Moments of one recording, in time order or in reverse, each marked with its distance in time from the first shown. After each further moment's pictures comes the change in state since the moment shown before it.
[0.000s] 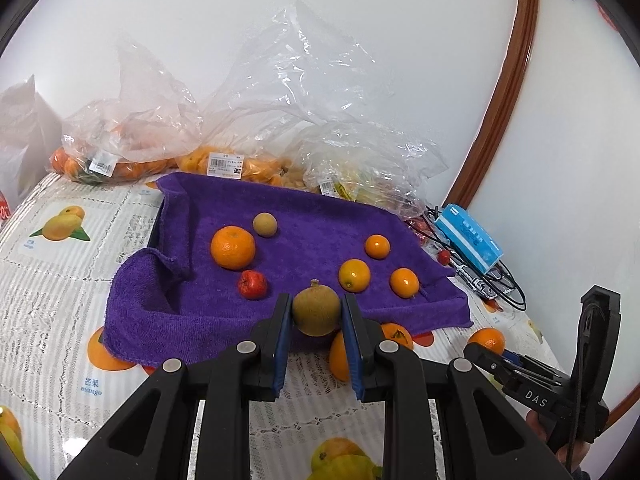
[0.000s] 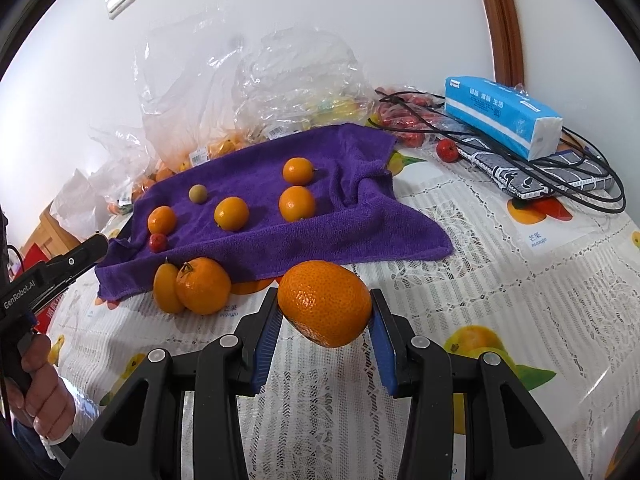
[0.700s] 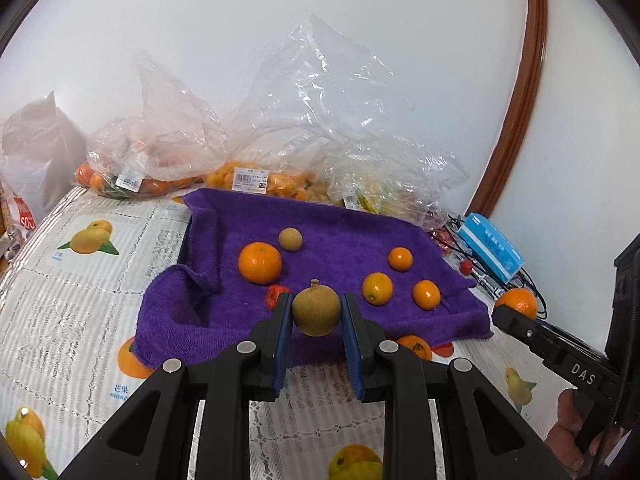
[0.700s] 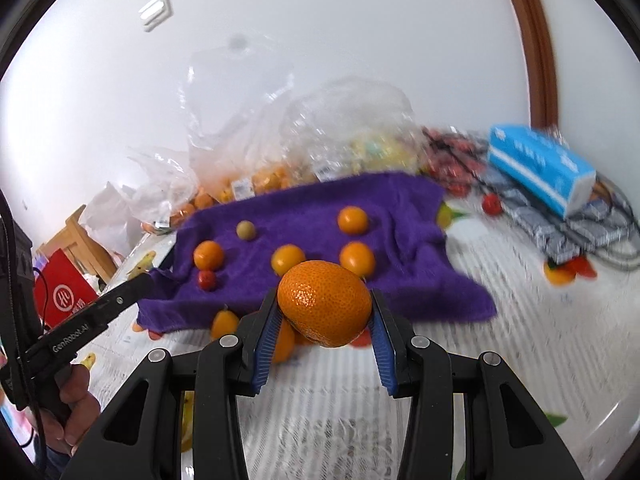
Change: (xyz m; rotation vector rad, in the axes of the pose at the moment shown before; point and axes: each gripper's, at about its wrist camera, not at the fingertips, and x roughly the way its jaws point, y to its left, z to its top) left arm -0.009 -0.001 0.010 0.002 -0.031 0.098; right arm -0.016 0.040 0.034 -0.062 -0.082 0.095
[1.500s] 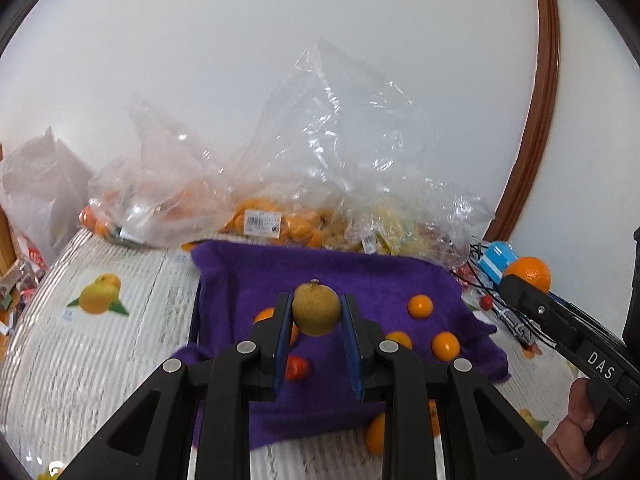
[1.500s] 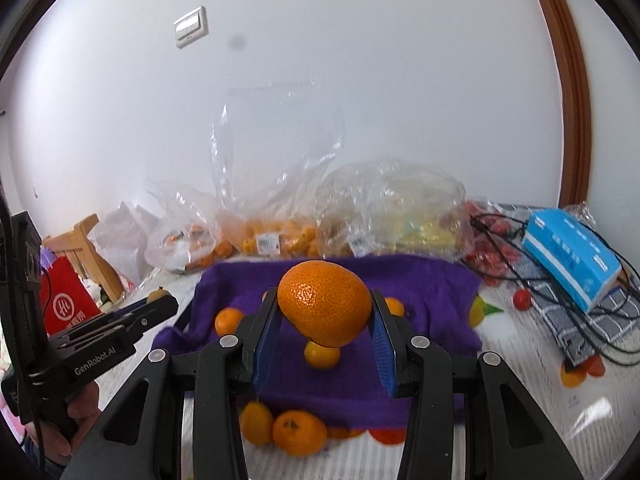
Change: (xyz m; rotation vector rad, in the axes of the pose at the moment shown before) left arm 0.020 -0.003 0.052 0.032 -0.047 0.069; right arm 0.016 0.034 0.065 -0.095 -0.120 0.034
